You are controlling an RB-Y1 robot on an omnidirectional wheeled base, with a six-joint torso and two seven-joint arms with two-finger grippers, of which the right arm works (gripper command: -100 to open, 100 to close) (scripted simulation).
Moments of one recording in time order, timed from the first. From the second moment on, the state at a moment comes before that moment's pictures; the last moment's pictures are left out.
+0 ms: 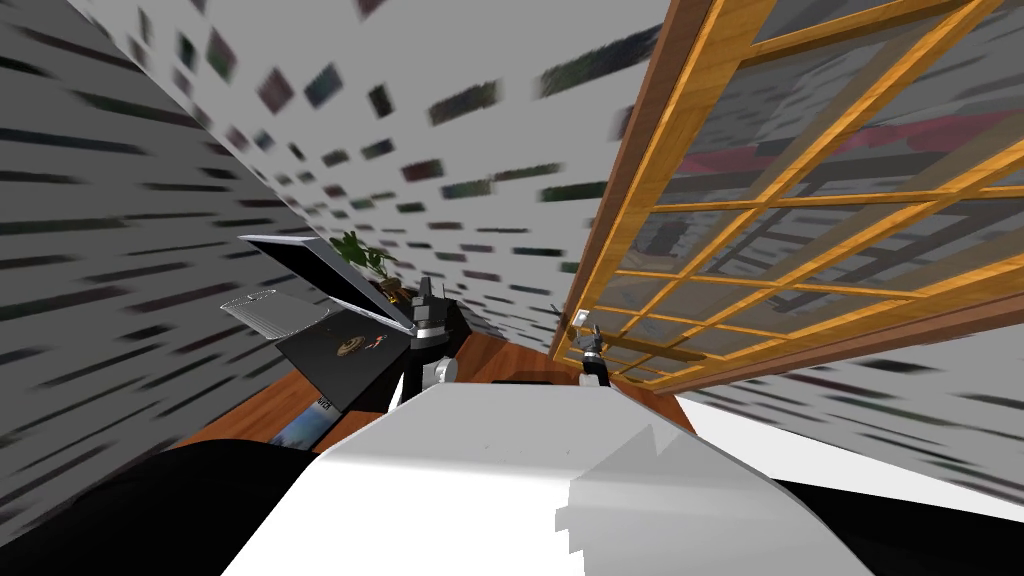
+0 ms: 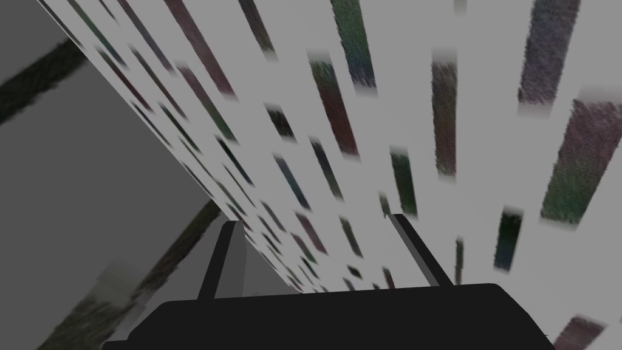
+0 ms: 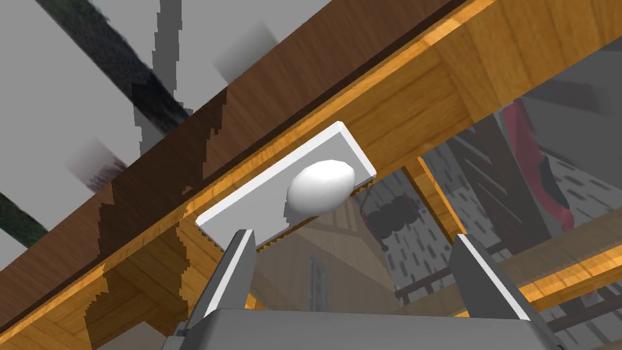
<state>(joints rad) -0.07 -0.17 -0.09 -0.62 -0.26 -0.91 -0.60</state>
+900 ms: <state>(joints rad) -0.08 -0.16 -0.05 -0.61 -0.37 -0.90 -0.83</state>
